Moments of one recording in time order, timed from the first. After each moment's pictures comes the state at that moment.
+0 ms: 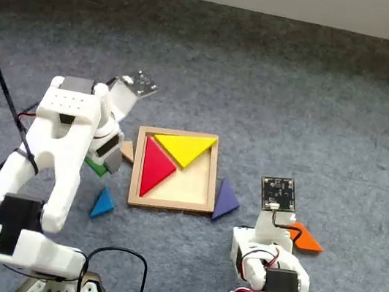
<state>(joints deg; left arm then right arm) -4.8 -1.8 22.8 76.7 -29.8 -8.4 -91.4 96.0 60.3 5.8</state>
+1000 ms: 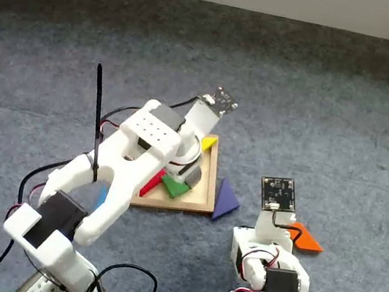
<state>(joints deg) 22.0 5.0 19.2 65.2 -5.4 -8.4 -91.4 96.0 60.3 5.8</state>
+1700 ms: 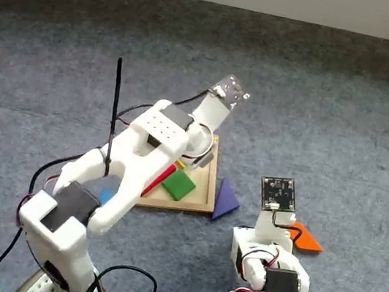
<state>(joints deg) 23.1 11.0 15.5 52.8 -5.4 -8.4 -91.4 96.0 60.3 5.8</state>
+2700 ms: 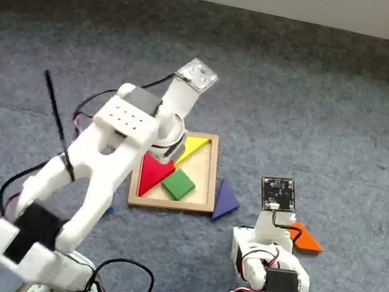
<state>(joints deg) 15.3 -0.8 17.1 69.1 -4.4 -8.4 -91.4 96.0 60.3 5.8</state>
